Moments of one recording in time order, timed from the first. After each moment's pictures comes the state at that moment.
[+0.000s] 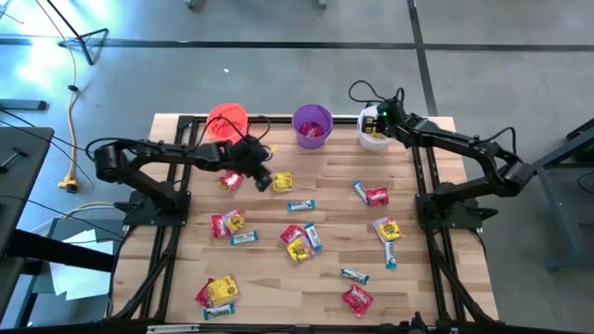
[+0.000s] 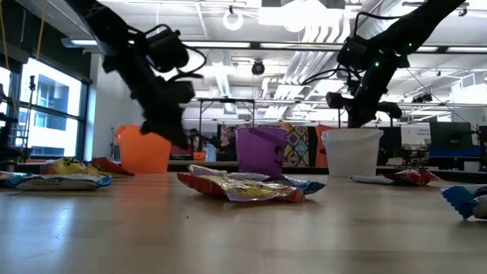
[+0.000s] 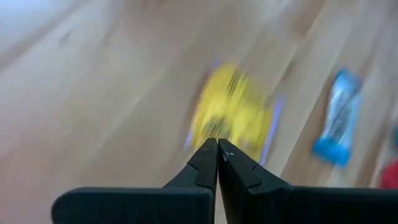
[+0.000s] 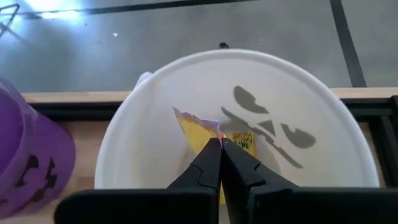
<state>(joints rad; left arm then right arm) 0.38 1.45 0.70 -0.17 0.06 -0.30 -0.82 1.31 0.77 -0.28 0.35 0.60</state>
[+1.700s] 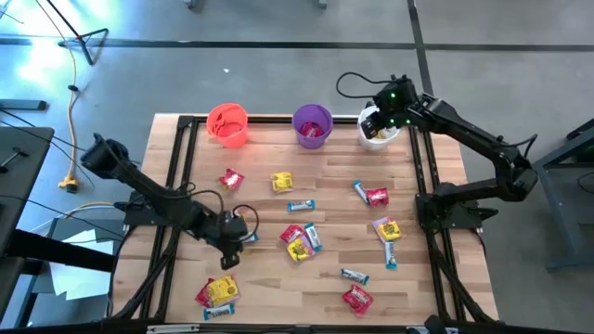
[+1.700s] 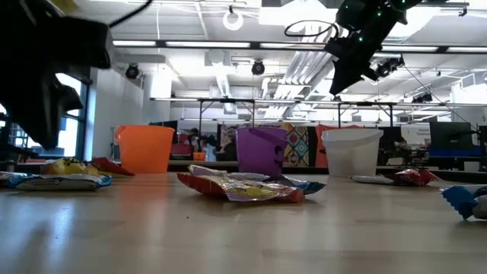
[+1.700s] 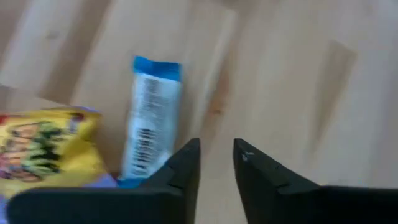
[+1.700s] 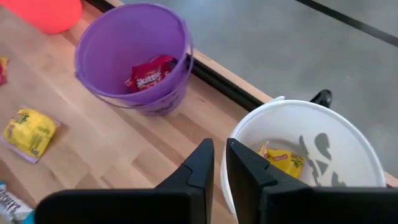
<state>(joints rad) -0.53 1.34 0.67 -0.45 -0.13 -0.87 -0.78 1.24 1.12 -0.69 -0.01 0.12</state>
